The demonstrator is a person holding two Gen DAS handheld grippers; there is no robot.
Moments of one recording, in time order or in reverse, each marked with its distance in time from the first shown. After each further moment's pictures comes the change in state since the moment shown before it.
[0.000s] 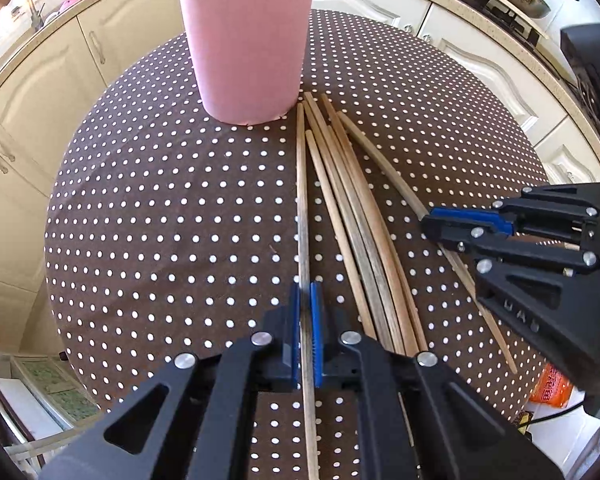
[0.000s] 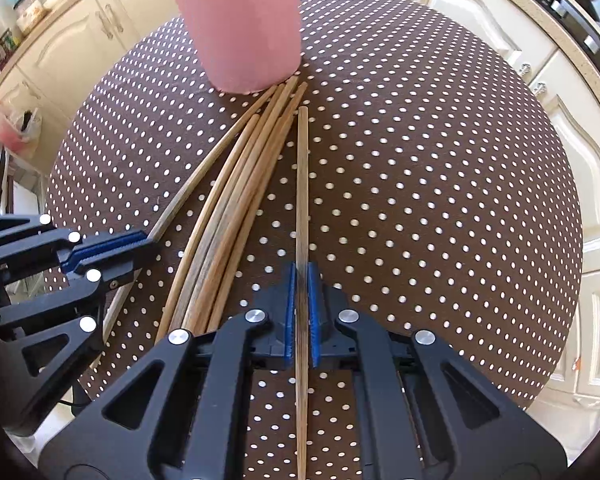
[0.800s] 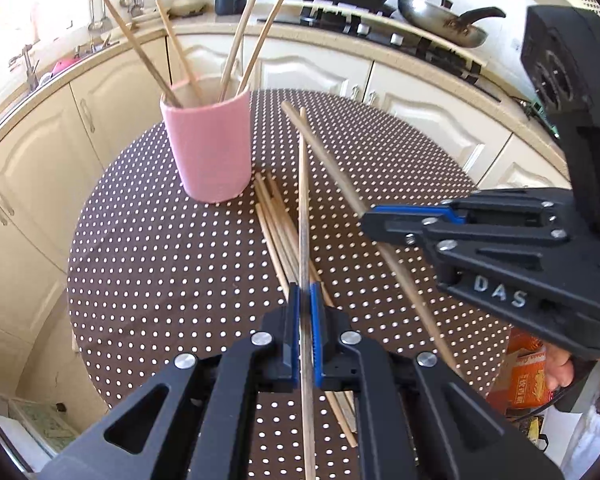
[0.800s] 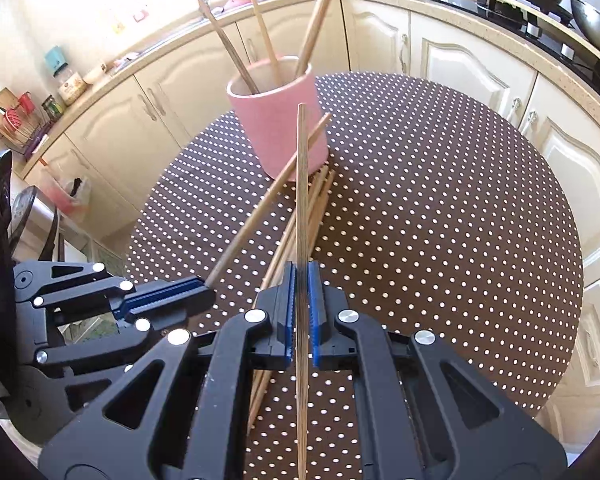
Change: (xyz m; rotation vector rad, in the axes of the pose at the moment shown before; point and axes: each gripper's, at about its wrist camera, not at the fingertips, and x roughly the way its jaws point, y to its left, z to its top) left arm -0.087 -0.031 -0.044 0.093 -0.248 -0.051; right arm -0.097 -0.016 -0.043 0.068 -0.286 0.166
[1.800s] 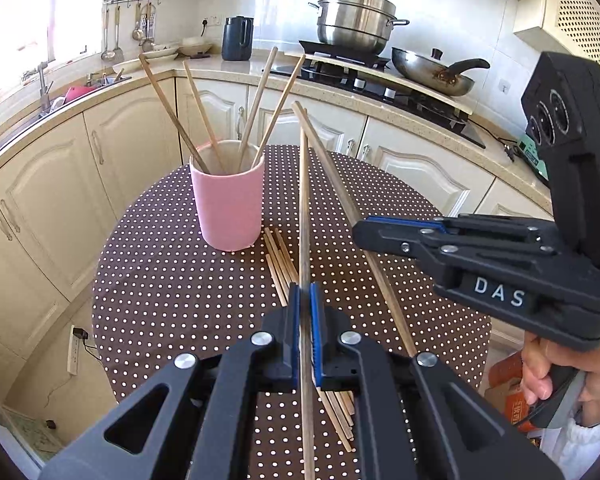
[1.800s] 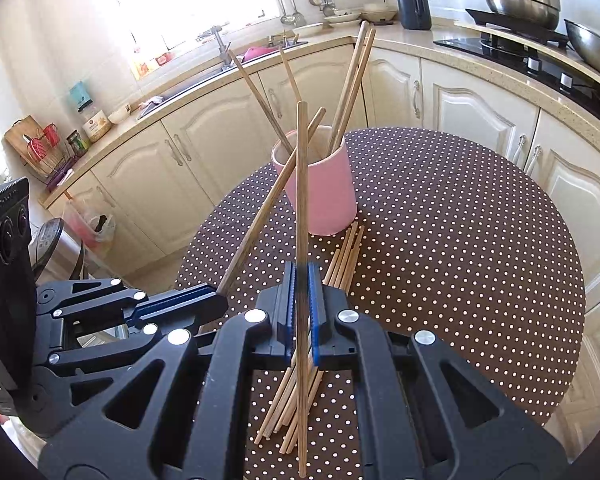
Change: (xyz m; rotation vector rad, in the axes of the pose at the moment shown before) left arm -0.048 0.017 0.014 -0.023 -0.162 -0.024; right arm -0.023 0.027 0.024 0.014 -0.158 0.072
